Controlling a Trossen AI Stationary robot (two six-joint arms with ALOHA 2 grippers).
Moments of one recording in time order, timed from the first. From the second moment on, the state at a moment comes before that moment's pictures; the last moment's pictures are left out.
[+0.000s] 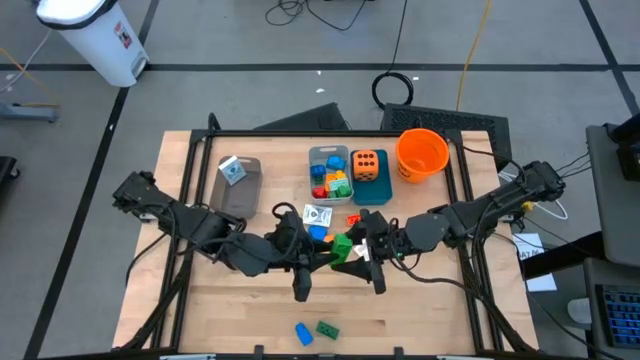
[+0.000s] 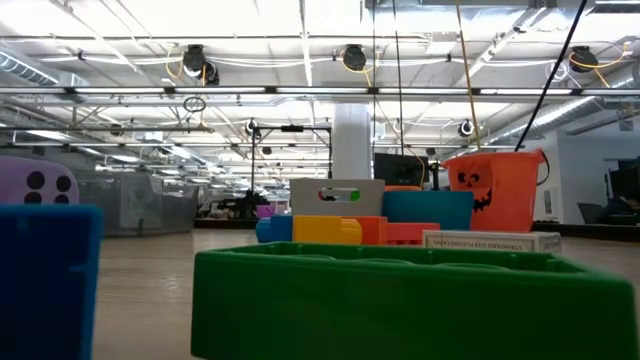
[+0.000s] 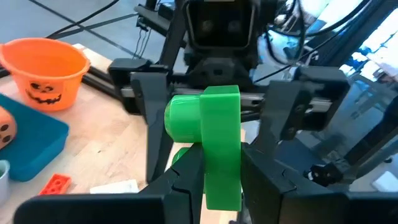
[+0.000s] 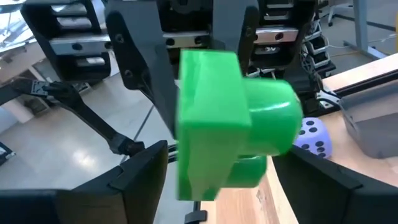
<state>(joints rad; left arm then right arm) -0.49 1.65 1.76 -0.42 -0.55 -0.63 0.44 1.40 1.28 0.02 0.26 0.51</state>
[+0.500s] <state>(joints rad) -0.49 1.65 1.76 -0.42 -0.53 -0.62 0.44 1.40 1.28 0.02 0.26 0.51</state>
